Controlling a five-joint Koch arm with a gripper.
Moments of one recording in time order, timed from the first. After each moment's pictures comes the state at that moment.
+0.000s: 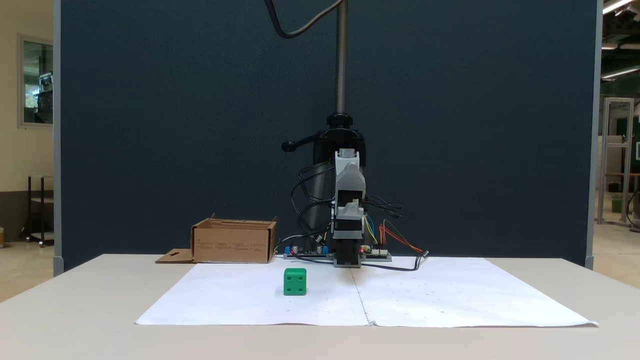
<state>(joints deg) 1.3 129.3 175.6 -88.3 -1.7</state>
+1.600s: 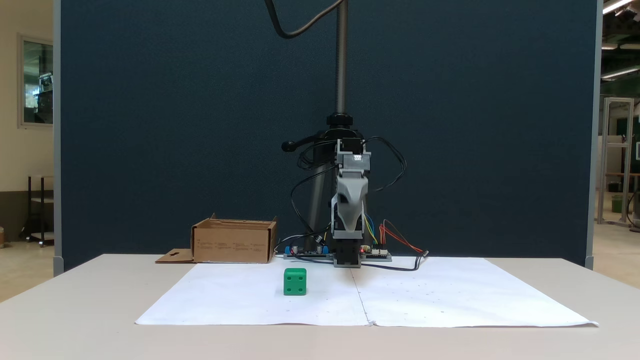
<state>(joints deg) 0.0 129.0 121.7 39.5 -3.3</state>
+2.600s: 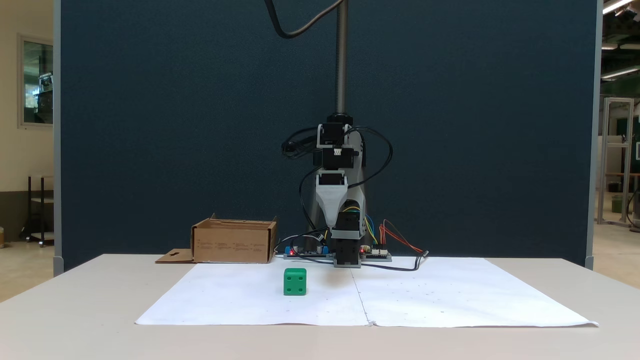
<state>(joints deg) 14.9 100.0 92.6 66.5 -16.6</state>
